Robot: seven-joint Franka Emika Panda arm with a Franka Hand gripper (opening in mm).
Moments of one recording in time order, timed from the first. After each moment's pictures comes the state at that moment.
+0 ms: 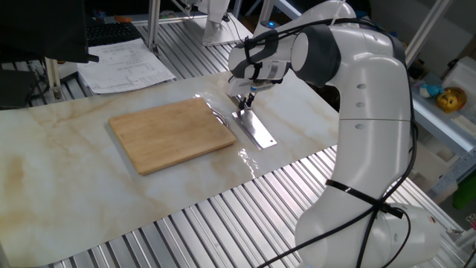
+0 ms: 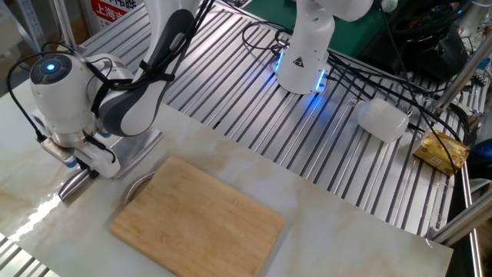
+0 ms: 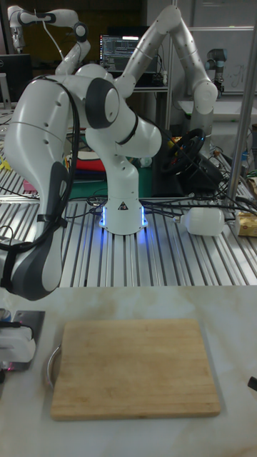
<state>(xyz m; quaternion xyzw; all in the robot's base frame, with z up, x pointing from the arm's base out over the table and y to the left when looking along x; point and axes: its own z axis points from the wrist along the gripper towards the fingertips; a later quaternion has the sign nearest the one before) 0.636 -0.279 0.056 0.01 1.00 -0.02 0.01</state>
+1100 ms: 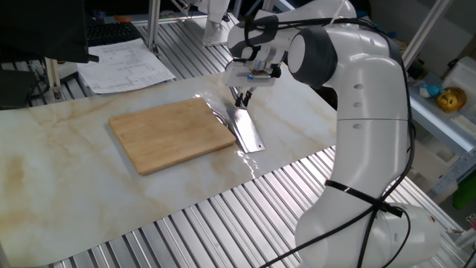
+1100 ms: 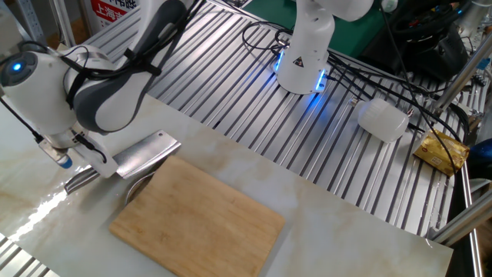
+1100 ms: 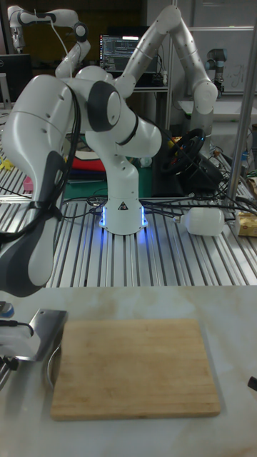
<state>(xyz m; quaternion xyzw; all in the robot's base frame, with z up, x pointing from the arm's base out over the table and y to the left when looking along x) 0.632 -0.255 0.080 0.07 0.99 0.05 -0.07</state>
